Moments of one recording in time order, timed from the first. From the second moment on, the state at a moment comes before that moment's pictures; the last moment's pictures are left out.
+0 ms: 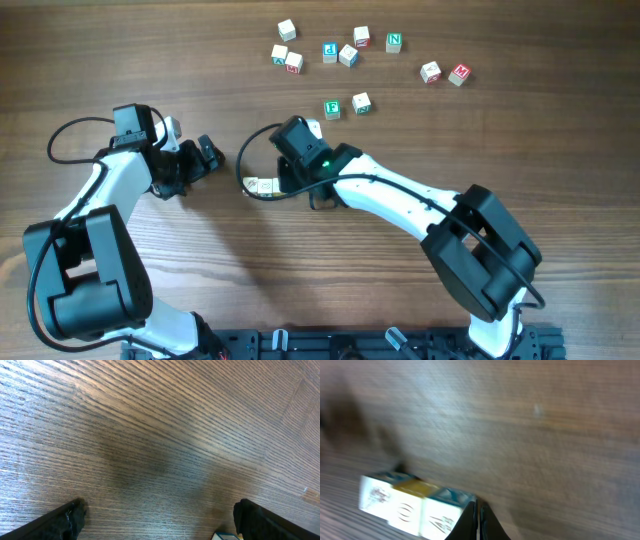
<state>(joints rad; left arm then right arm) 0.23 1.75 0.95 -0.50 0.32 -0.27 0.81 1.98 1.33 -0.41 0.01 0.68</state>
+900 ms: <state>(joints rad) 0.23 1.75 0.95 -0.50 0.32 -0.27 0.81 2.21 1.67 -0.46 -0.29 0.72</state>
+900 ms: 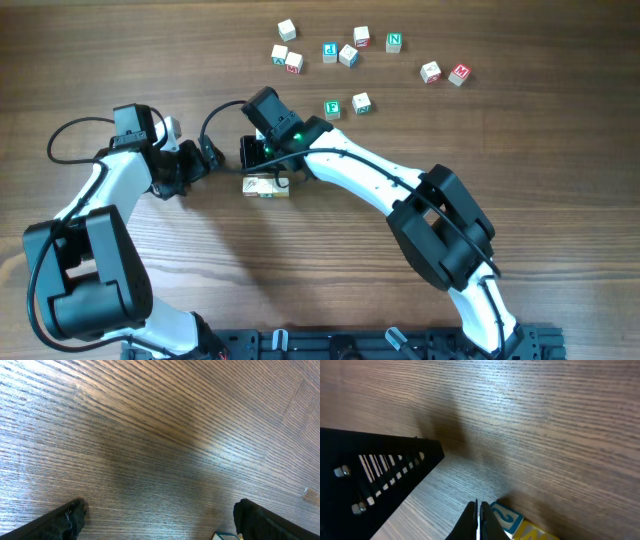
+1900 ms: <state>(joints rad) 0.23 1.75 0.95 -0.50 0.32 -0.27 0.80 2.27 1.67 -0.46 -0.34 0.76</state>
